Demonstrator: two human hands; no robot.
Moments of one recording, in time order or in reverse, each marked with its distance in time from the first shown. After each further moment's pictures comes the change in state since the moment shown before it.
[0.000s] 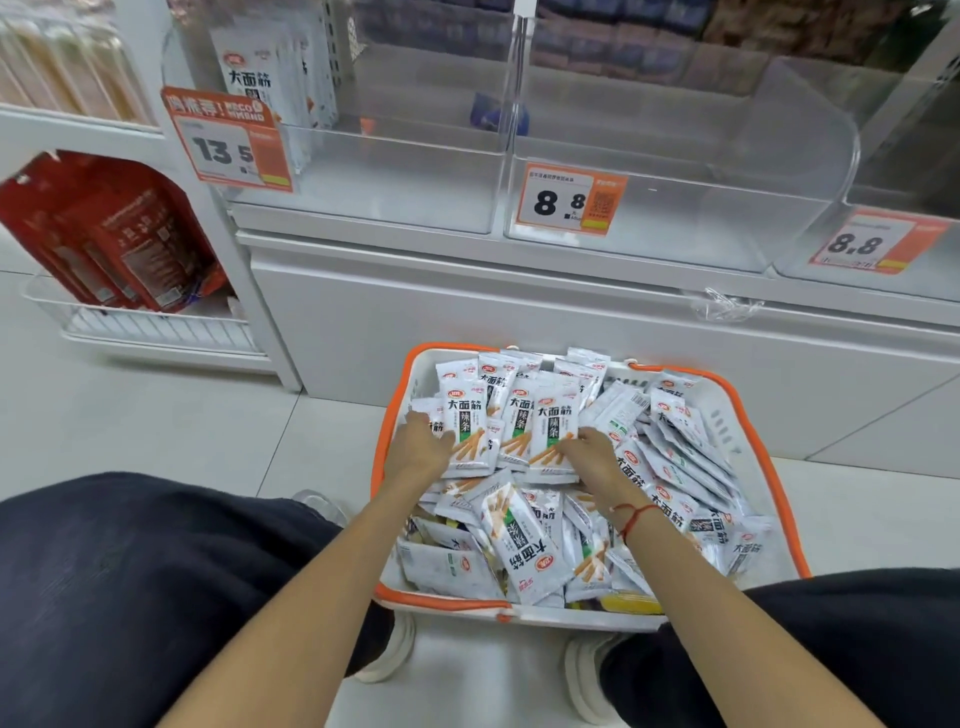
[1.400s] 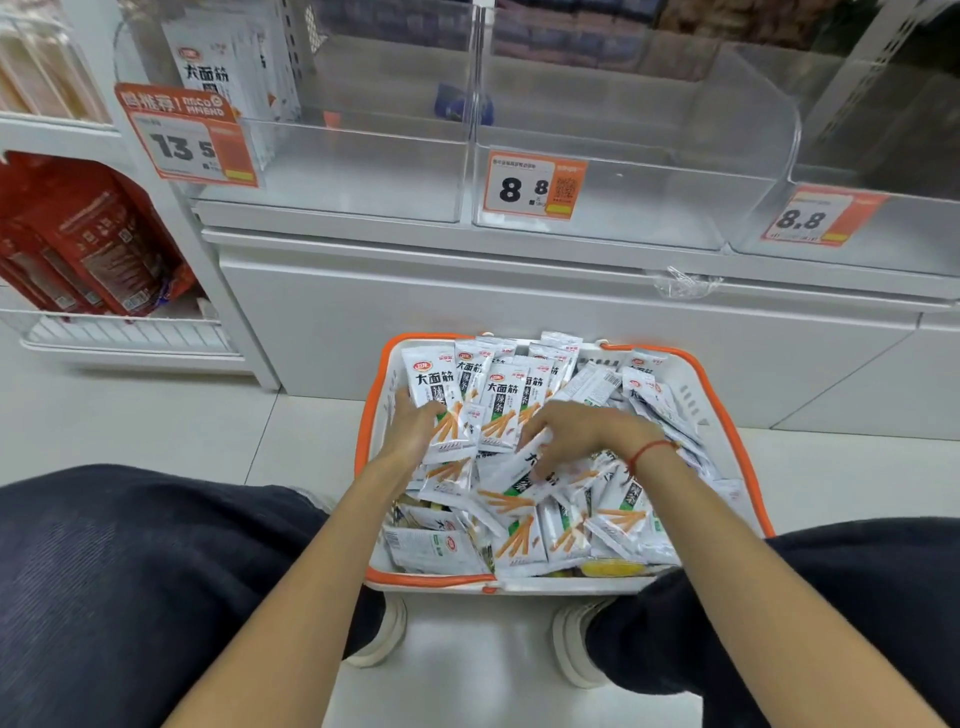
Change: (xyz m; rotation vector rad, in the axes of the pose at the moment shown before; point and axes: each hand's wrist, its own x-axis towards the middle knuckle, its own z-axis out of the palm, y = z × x) left_hand -0.037 0.030 -0.017 -0.622 -0.184 -0.033; right_hand -0.044 -0.055 -0.029 -1.098 -0.484 -0.295
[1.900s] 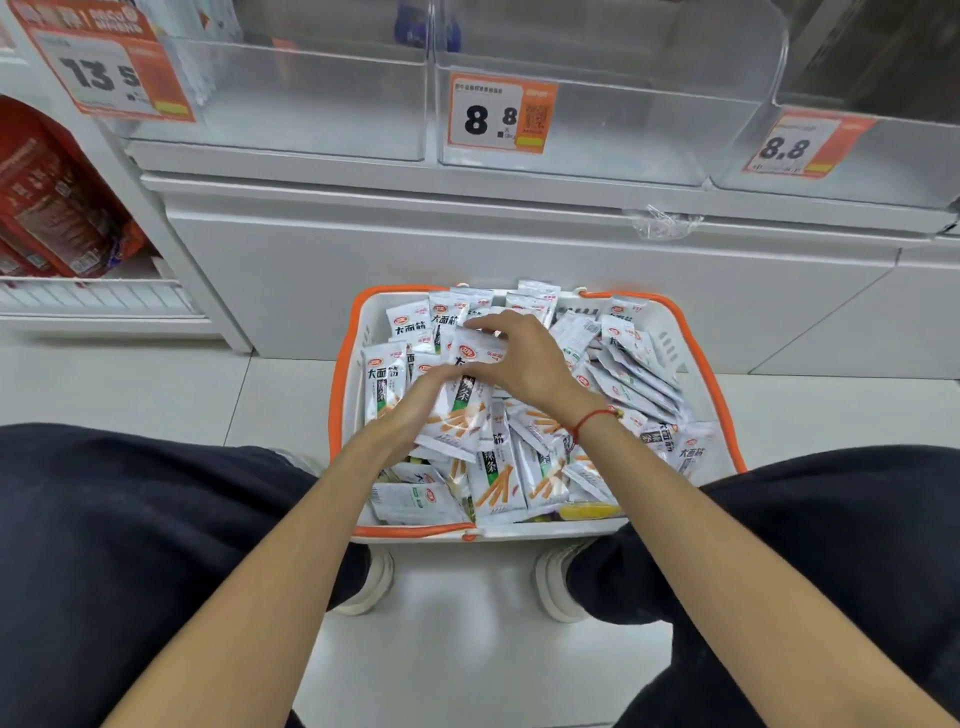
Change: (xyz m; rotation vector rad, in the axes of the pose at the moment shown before) left_hand -0.013 -0.012 0.025 0.132 -0.279 -0.123; right_hand 0.025 -0.008 0.026 0.275 0.722 -0.166
